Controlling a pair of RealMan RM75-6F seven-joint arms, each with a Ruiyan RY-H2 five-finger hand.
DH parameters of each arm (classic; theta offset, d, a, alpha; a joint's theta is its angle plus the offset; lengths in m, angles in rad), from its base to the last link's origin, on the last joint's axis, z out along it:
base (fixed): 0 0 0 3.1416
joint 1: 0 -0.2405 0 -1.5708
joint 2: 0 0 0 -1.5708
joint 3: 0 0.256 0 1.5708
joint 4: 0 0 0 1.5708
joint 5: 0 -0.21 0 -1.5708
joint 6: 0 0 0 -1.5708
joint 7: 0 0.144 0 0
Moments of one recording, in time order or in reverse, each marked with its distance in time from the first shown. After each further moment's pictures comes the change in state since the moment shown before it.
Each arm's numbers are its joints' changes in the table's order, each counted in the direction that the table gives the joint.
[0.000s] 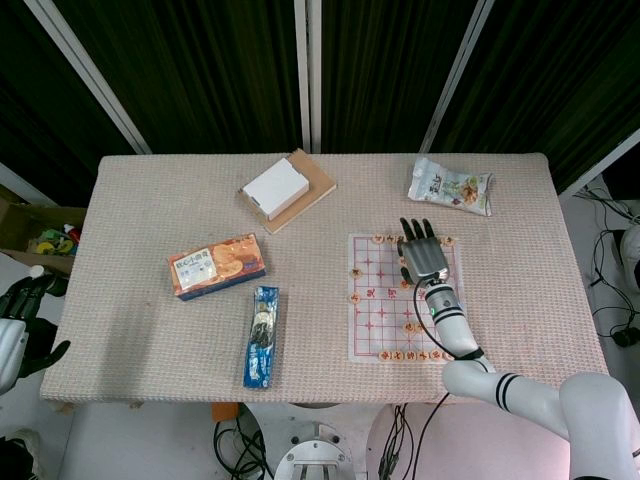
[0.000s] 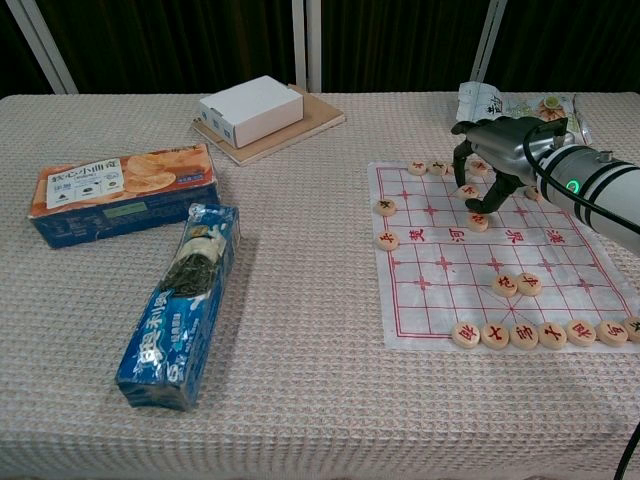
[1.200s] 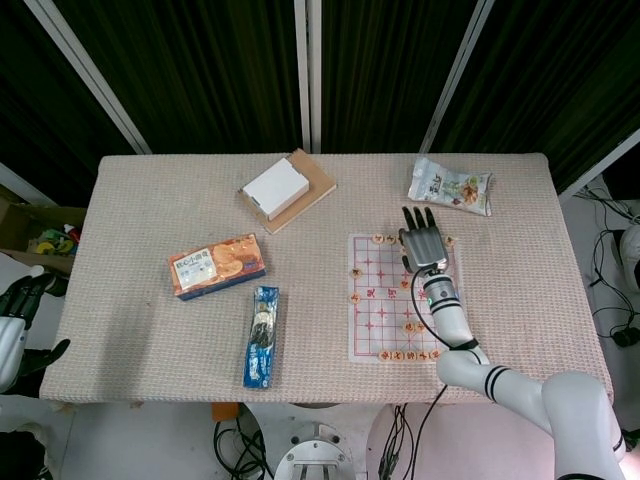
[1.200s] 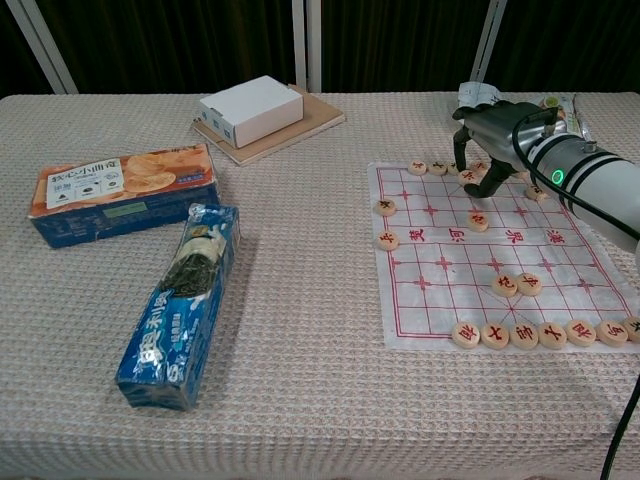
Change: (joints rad) left arm 0.008 0.000 -0.003 -0.005 0.015 0.020 -0.010; right arm -0.029 0.073 0.035 -0.163 0.044 0.021 0.033
